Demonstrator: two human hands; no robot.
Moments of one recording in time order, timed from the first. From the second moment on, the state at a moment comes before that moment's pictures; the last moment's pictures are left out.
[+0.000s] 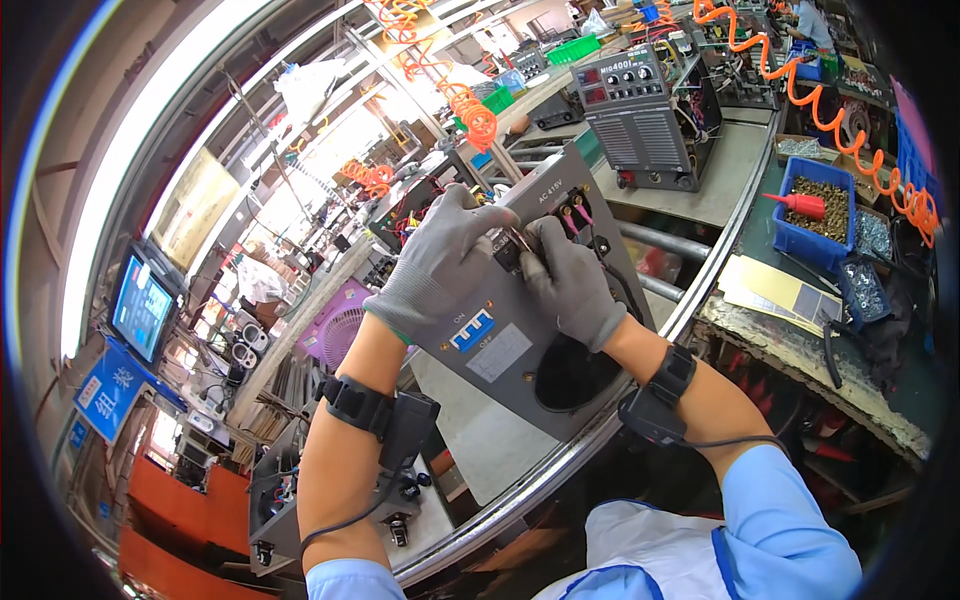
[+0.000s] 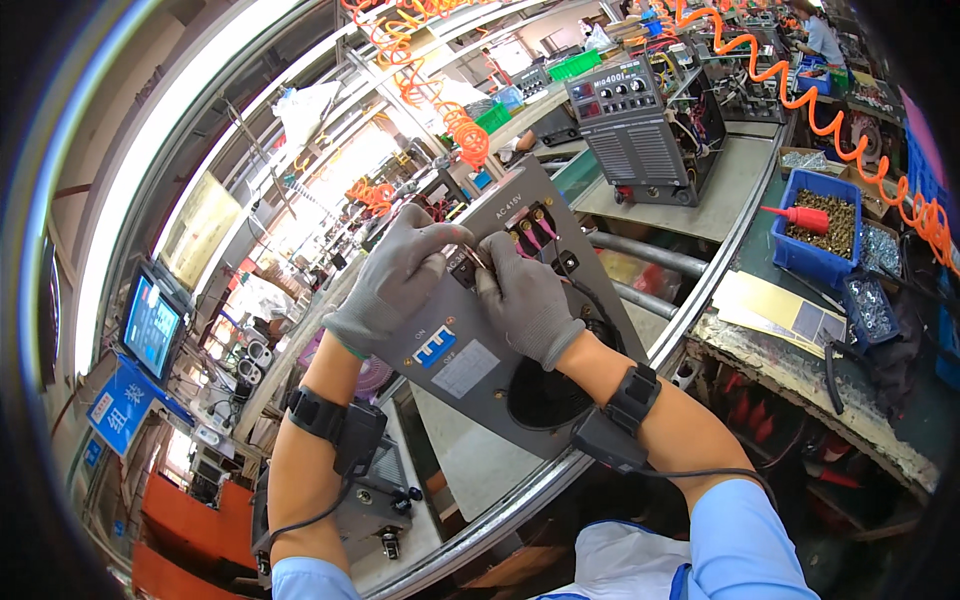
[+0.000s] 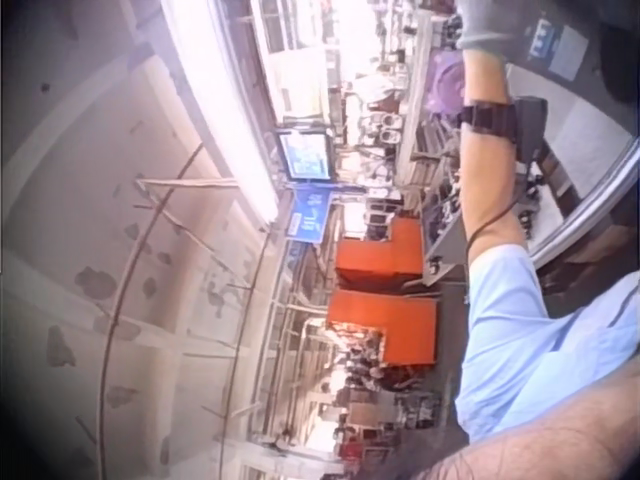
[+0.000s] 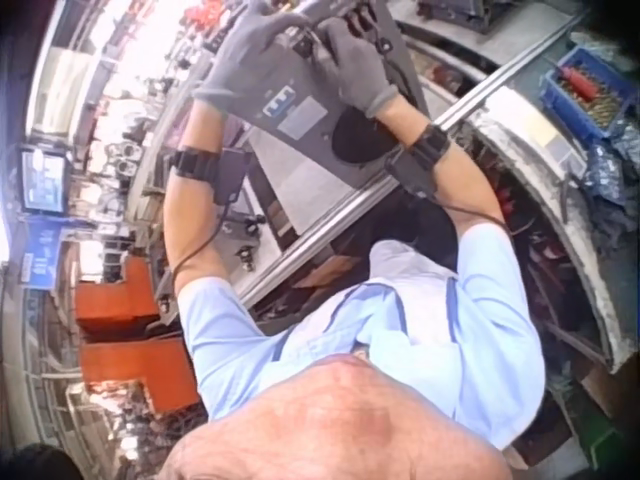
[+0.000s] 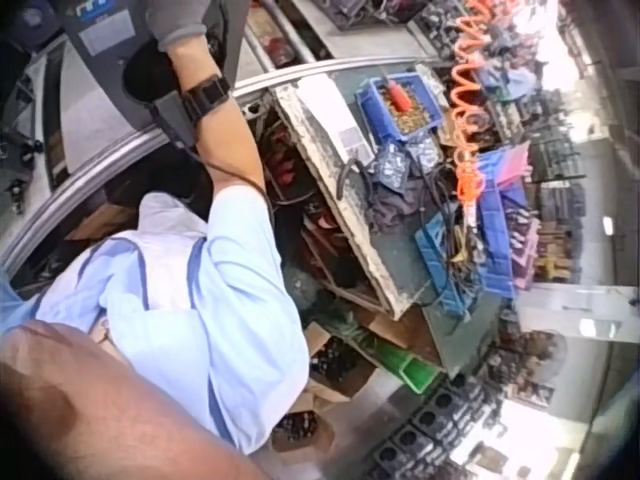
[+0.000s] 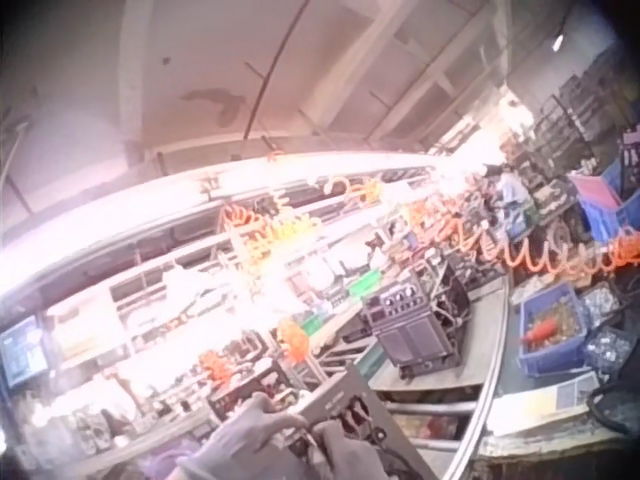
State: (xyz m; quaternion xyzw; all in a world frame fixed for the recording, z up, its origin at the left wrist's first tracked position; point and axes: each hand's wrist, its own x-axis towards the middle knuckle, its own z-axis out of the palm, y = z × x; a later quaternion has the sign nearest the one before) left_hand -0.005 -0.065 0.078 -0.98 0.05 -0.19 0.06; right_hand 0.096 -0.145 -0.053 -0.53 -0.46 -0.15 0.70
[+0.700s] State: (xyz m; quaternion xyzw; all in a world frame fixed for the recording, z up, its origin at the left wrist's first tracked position) left_hand -0.003 -0.065 0.073 -0.97 0.03 -0.23 0.07; right_hand 0.095 -0.157 -0.059 -0.48 -0.45 -0.11 0.75
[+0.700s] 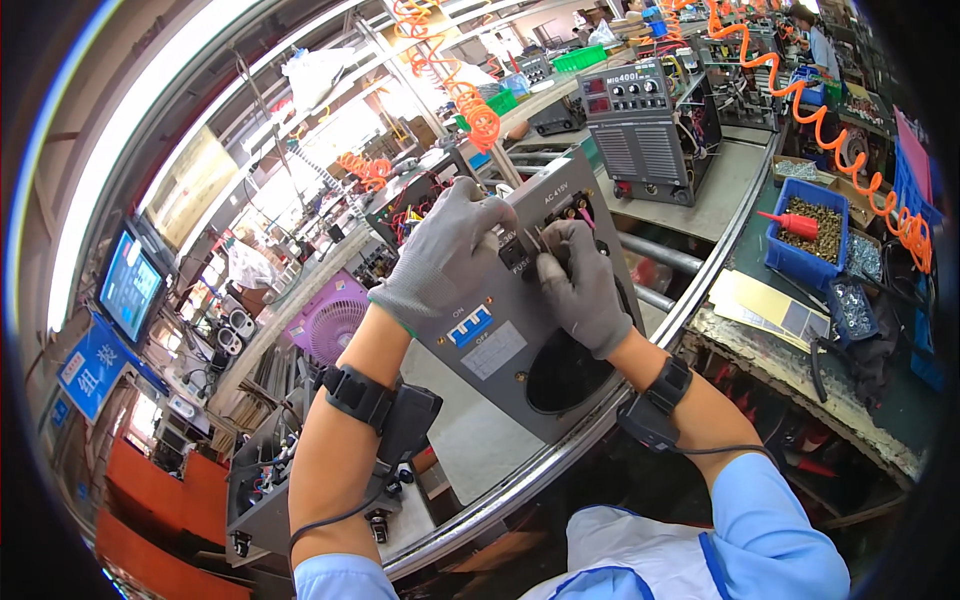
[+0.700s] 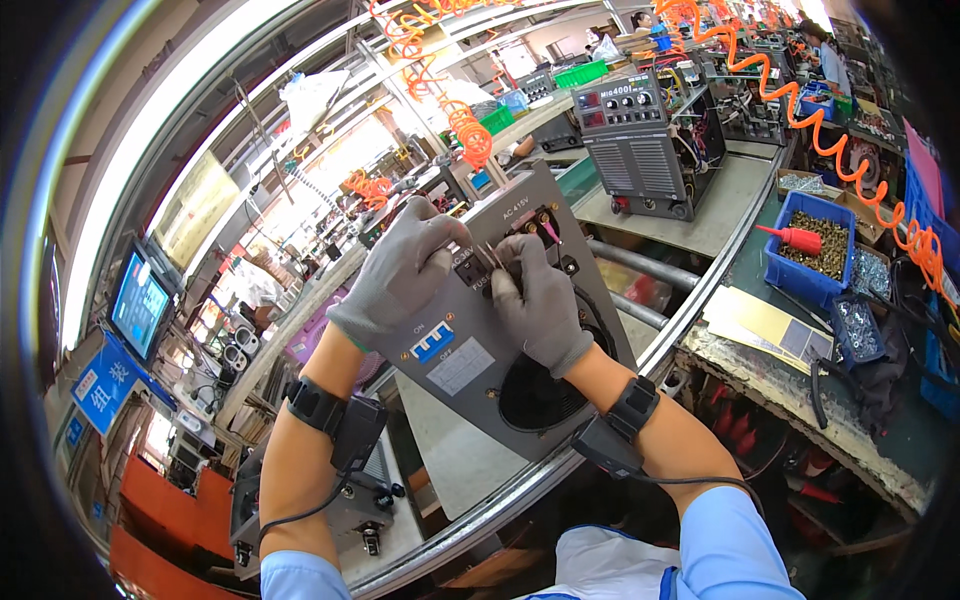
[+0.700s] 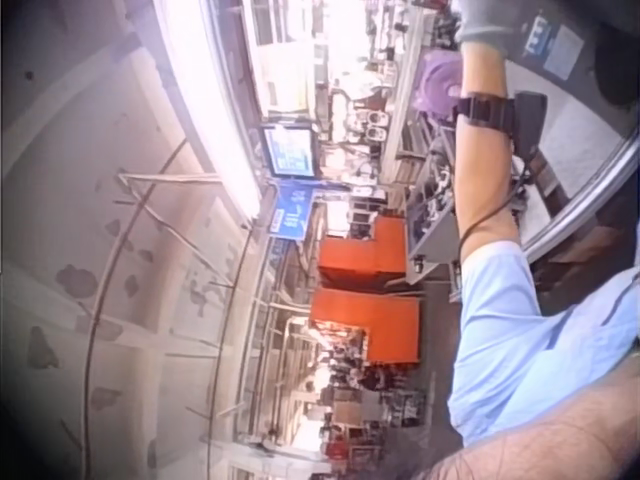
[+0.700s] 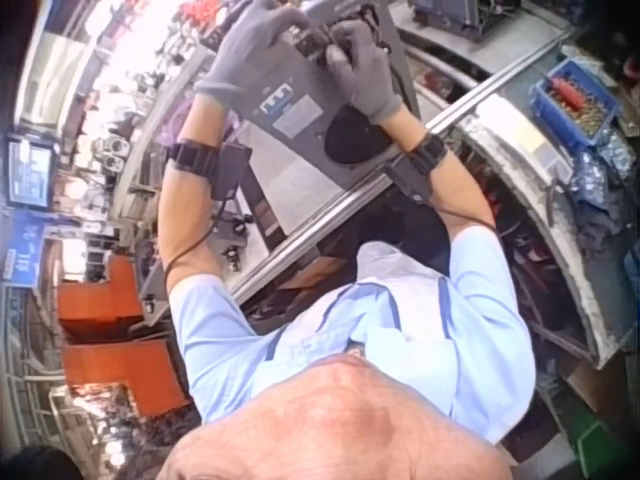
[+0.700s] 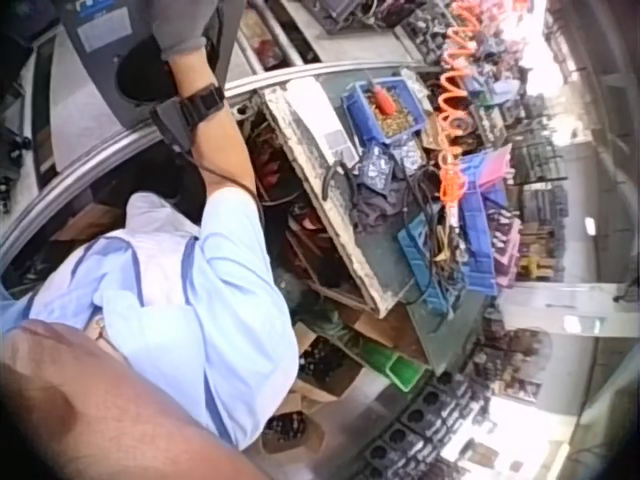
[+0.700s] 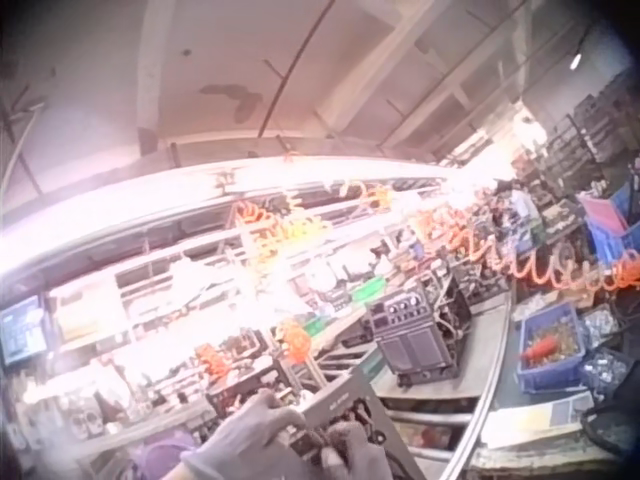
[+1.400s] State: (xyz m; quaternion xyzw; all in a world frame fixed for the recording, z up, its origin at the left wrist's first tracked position) left_hand -0.027 -0.074 0.056 -0.86 -0.08 -0.48 0.16; right_hand 0.086 -0.149 -0.008 -0.49 -0.33 0.02 0.81
